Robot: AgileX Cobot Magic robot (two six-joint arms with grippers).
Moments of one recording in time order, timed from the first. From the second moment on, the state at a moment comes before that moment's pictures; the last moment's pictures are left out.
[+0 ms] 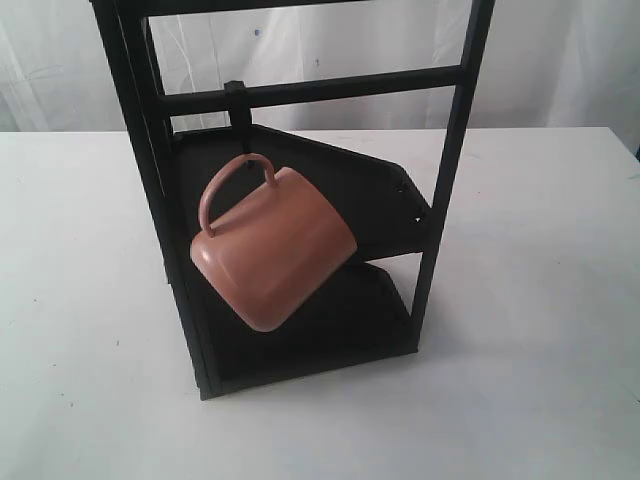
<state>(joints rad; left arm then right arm) 0.15 0.00 0.02 -0.11 0.34 0.15 -0.07 0.00 0.00 -0.01 0.28 0.04</state>
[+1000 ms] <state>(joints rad) 0.15 0.00 0.02 -0.11 0.34 0.15 -0.07 0.00 0.00 0.08 -0.22 0.38</state>
